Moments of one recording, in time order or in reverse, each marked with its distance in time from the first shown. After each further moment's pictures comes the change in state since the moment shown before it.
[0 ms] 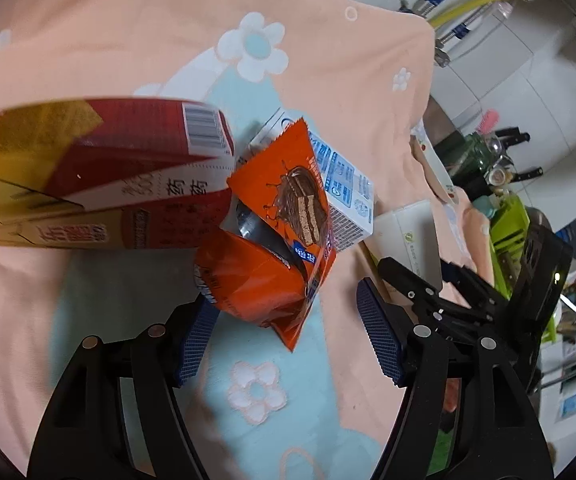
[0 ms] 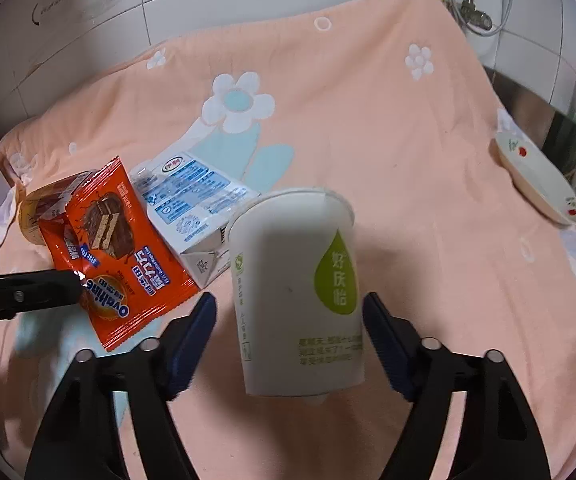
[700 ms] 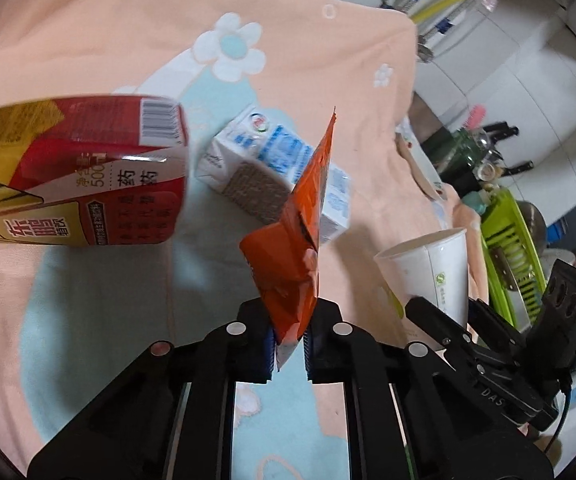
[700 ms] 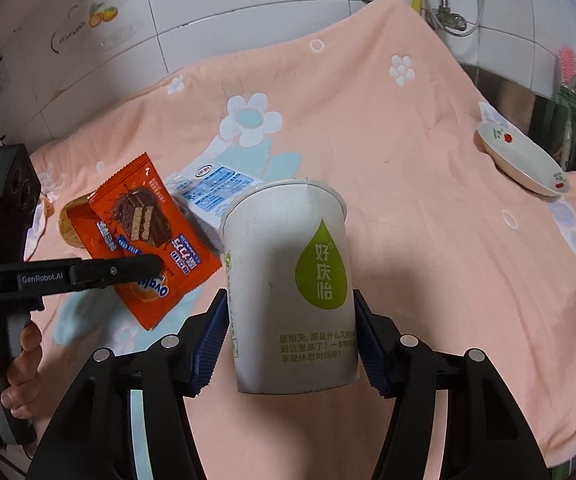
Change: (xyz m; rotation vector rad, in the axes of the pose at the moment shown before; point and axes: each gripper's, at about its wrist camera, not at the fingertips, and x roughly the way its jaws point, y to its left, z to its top) left arm -0.001 -0.020 -0.010 0.063 -0.027 -0.029; right arm -0.052 0.003 -0.031 0.064 -0.075 0.052
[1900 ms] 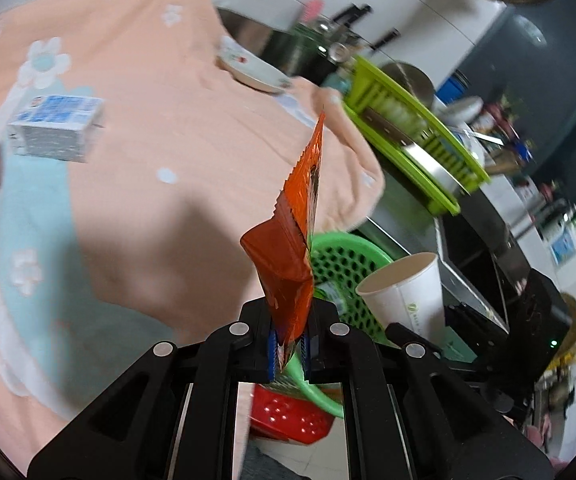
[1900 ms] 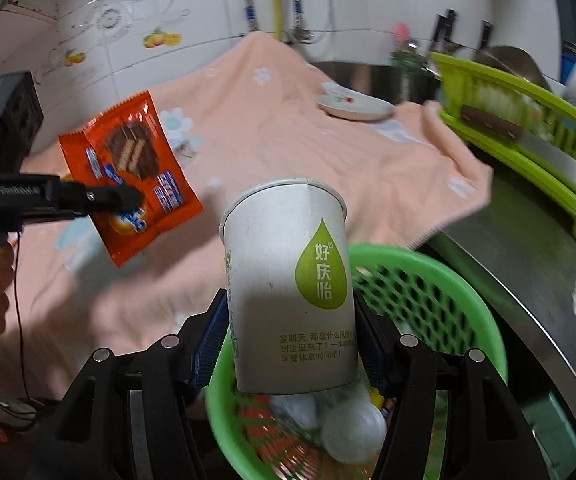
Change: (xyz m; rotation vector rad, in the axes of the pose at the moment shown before) left arm -0.031 -0.145 -0.120 0.406 0.178 -0.225; right arm -0.181 -0.031 -0.187 0.194 -0.095 -0.273
